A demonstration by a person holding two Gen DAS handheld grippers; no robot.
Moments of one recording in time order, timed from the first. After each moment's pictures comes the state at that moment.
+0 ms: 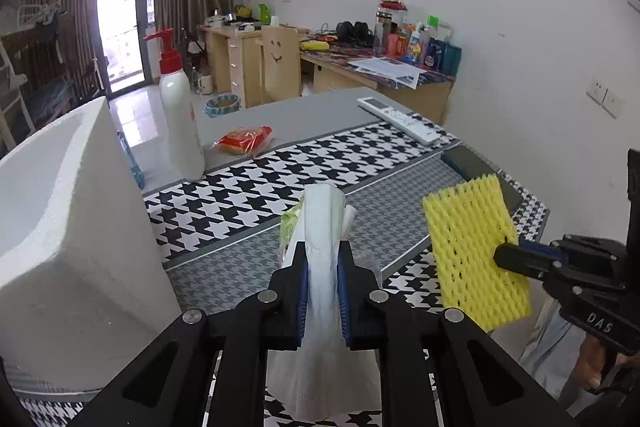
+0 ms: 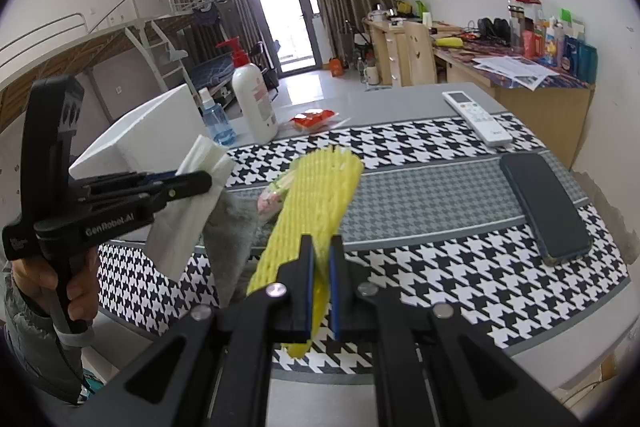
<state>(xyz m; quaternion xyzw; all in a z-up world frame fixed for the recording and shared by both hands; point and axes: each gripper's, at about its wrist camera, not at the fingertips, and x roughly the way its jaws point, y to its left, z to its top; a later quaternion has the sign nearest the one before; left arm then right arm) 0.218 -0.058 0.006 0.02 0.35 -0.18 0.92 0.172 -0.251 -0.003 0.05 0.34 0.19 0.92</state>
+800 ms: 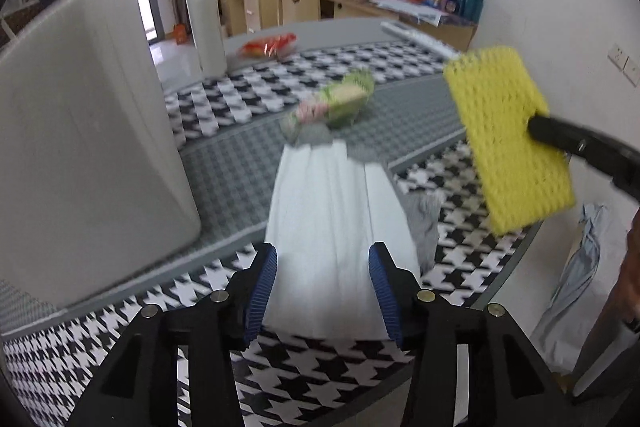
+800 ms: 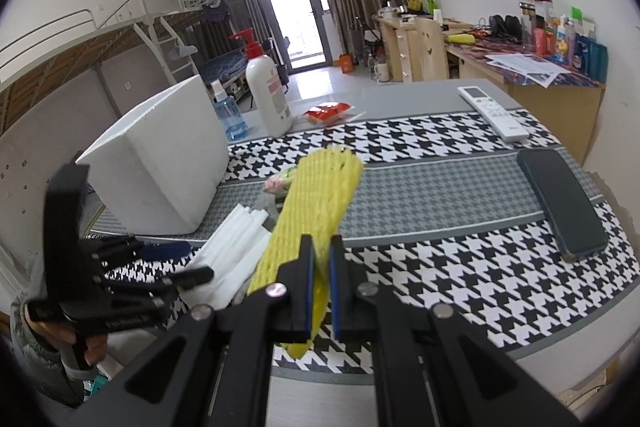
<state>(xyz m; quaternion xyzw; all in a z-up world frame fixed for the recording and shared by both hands) 0.185 -0.040 -0.065 0.05 0.45 -0.14 0.88 0.172 -0.239 -0.009 0.05 0.34 0.21 0.91</state>
